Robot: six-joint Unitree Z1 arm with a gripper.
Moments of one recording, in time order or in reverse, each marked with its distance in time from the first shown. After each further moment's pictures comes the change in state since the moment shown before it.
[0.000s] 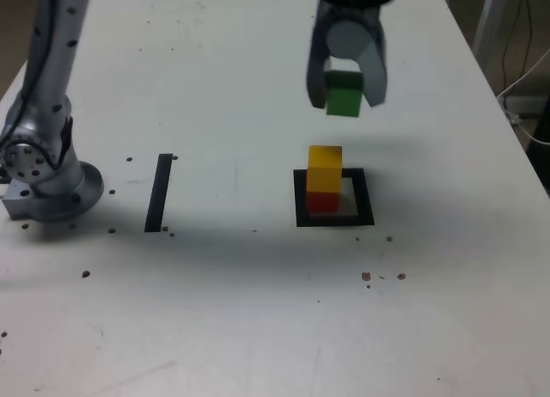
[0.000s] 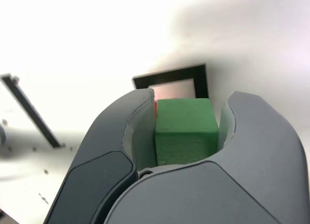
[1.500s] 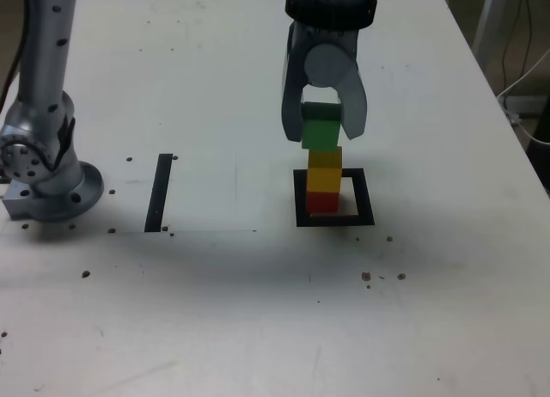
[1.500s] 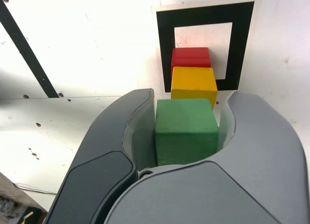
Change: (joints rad) arm -0.068 -0.027 0.128 -0.030 -0.126 -0.135
